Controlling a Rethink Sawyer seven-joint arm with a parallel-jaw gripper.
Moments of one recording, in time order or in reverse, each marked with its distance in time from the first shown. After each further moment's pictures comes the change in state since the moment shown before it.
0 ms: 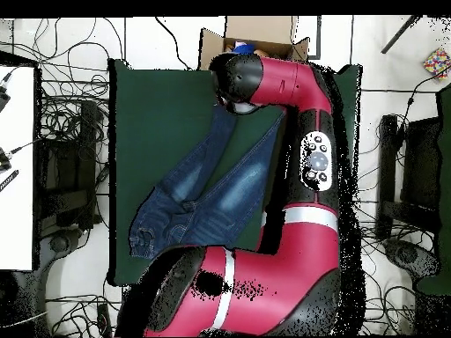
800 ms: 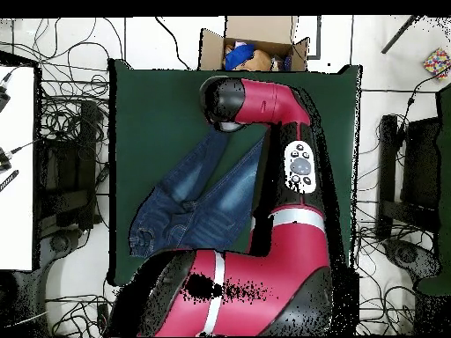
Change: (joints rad) arm 0.024 -0.018 0.000 0.156 0.000 -0.105 0.000
